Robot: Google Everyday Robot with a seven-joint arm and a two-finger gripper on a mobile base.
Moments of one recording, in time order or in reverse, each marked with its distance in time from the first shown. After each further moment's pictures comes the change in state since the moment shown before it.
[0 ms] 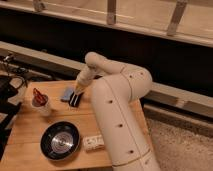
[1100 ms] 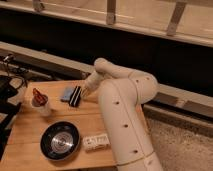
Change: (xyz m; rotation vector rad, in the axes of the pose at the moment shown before) arm 0.005 -0.036 0.017 -0.040 0.044 0.089
